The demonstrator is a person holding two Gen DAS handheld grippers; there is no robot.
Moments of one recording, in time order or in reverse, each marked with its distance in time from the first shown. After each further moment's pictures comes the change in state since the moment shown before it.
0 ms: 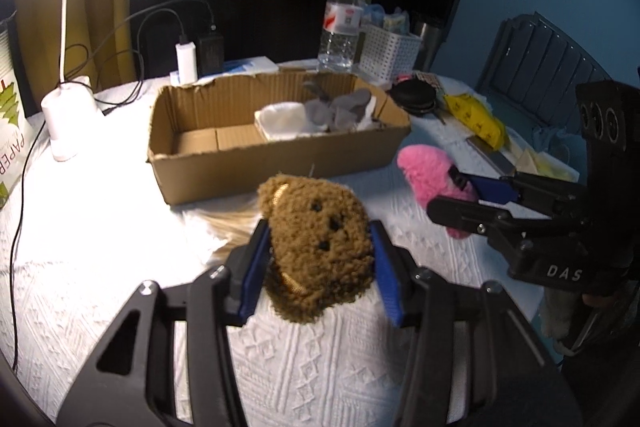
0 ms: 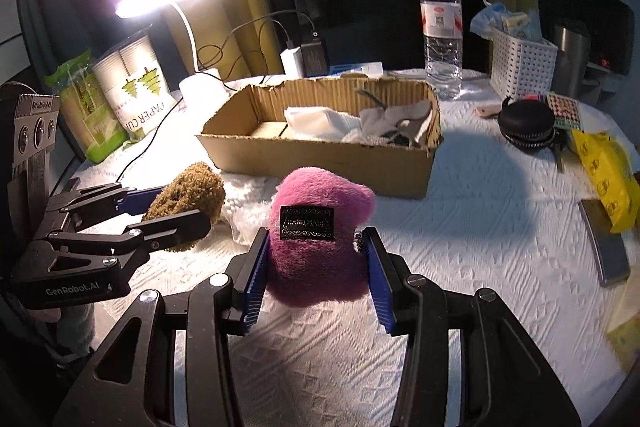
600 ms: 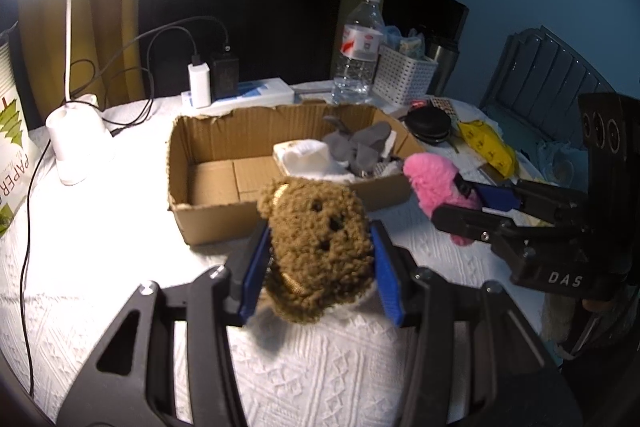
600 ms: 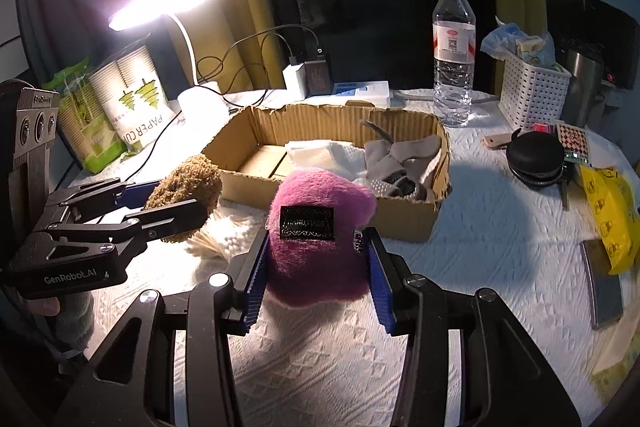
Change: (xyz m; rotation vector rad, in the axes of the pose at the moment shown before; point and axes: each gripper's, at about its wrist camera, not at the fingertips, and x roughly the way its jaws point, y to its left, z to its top) left arm 0.002 0.020 0.032 -0.020 -0.037 0.014; right arm 0.011 0.000 0.033 -0.026 -0.010 0.003
